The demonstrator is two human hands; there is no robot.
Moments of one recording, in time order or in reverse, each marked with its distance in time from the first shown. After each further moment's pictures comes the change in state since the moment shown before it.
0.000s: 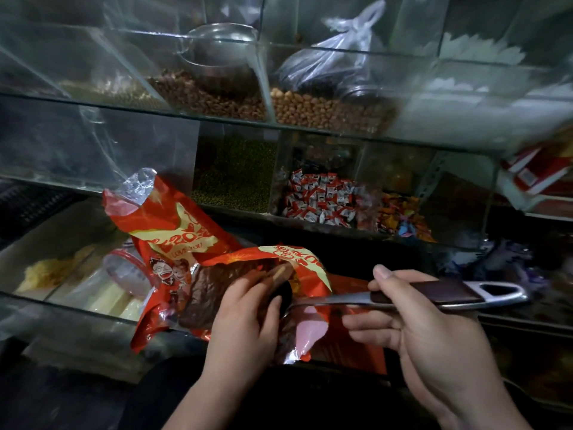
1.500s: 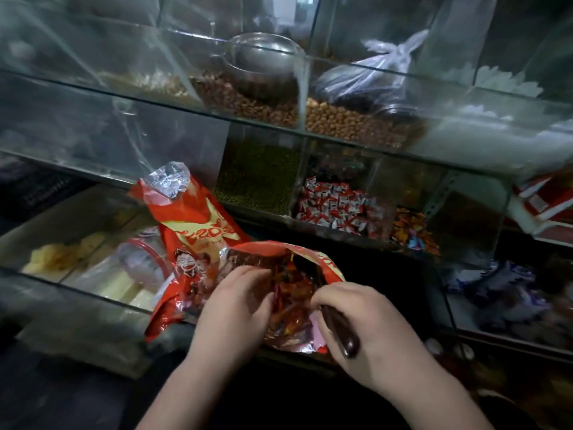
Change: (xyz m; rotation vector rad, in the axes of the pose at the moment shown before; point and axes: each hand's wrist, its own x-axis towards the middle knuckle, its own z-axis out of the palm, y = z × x) left_hand 0.009 -0.020 -0.044 -0.076 0.013 -0.040; right_hand 0.012 0.023 0.036 -1.211 -0.536 -0.626
